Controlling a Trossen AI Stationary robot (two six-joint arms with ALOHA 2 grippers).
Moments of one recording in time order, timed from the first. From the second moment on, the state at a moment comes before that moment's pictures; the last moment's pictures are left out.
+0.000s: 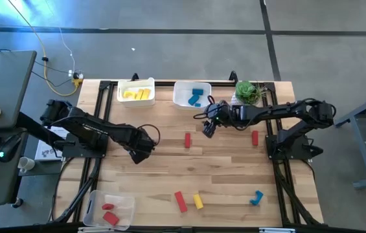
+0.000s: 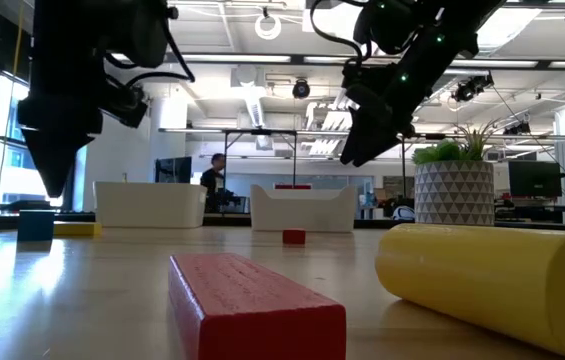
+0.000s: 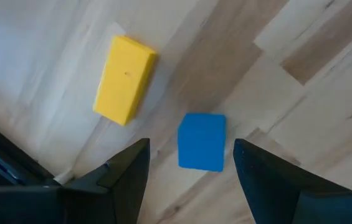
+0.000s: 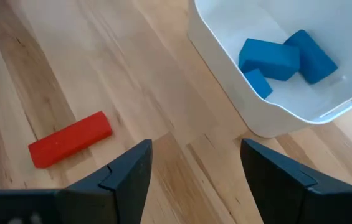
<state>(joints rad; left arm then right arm) -0.06 1.48 0.87 -1.10 -0.18 -0.83 -0.16 1.48 0.90 -0.29 0.28 0.27</state>
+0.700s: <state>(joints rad) 0.27 1.48 0.85 -1.09 -0.19 -0.28 -0.15 1.48 0.90 -0.29 0.28 0.29</state>
